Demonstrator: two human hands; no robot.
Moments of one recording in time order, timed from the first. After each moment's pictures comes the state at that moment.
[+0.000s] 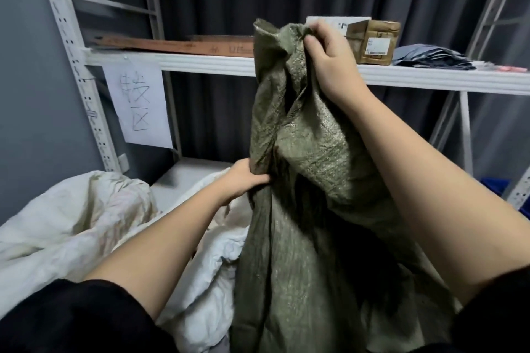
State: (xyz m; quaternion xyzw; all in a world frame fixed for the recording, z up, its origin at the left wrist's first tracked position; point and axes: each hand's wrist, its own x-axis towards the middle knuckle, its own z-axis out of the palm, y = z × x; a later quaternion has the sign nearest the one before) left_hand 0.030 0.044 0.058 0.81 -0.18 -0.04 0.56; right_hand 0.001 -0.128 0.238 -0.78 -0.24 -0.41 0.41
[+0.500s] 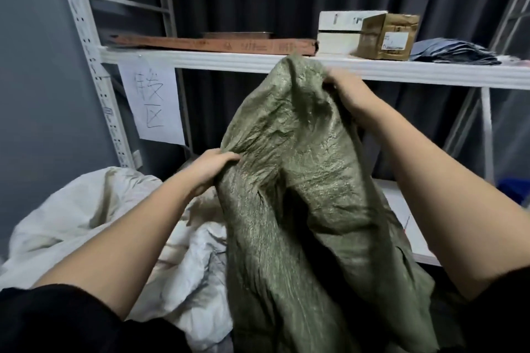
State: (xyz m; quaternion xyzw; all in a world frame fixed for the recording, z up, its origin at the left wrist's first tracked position) left_hand 0.033 0.109 0.080 0.75 -0.02 -0.08 0.66; right_hand 0.016 -0.144 0.205 -0.82 -0.19 -0.18 0.51
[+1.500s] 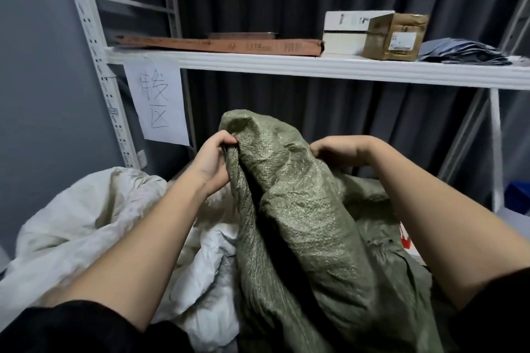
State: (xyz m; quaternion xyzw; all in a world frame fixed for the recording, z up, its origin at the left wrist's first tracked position) left_hand 0.010 0.099 0.101 0.47 -0.07 -0.11 0.87; right_hand 0.013 -0.147 0.143 -0.88 -0.04 0.25 0.41
